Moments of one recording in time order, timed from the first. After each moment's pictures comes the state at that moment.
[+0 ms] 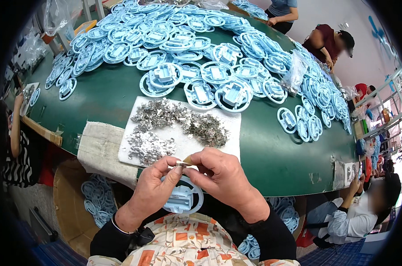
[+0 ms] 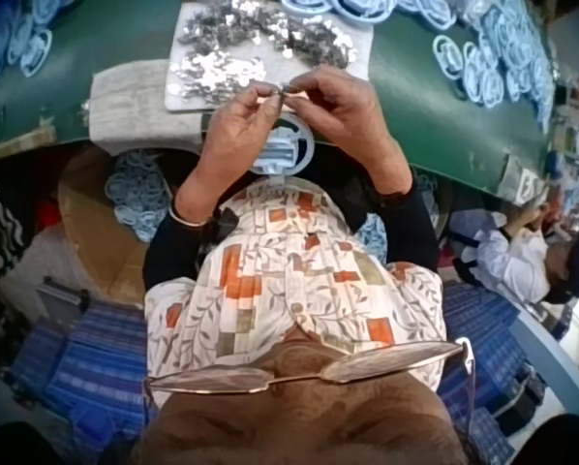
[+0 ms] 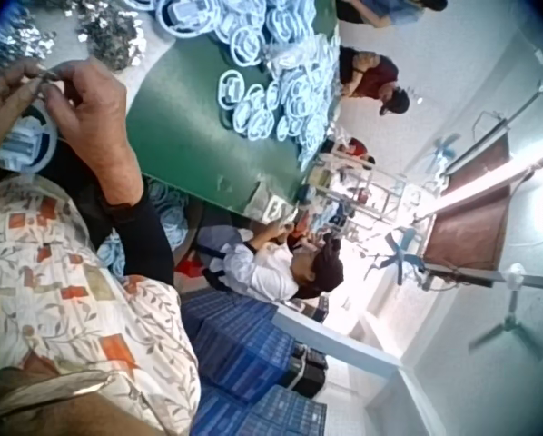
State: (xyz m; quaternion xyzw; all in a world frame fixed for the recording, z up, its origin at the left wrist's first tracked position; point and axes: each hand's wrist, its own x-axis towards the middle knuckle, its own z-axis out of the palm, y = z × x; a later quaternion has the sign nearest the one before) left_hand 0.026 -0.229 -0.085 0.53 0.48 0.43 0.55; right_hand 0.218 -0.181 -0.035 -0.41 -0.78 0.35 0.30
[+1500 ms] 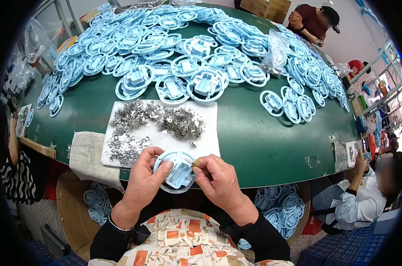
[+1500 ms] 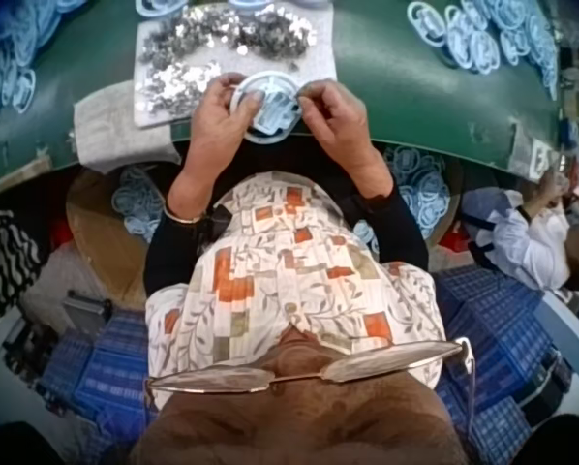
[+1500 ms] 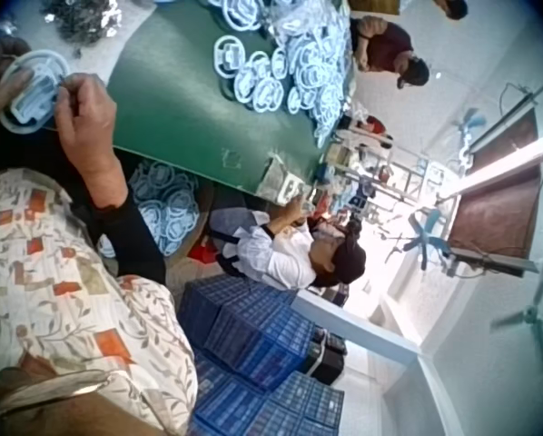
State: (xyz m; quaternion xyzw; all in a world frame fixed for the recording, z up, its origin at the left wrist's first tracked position) left_hand 0.061 -0.218 -0.098 0.42 0.46 0.46 0.63; right_hand 0.271 -0.215 -0.081 -0.46 -0.74 0.27 0.39
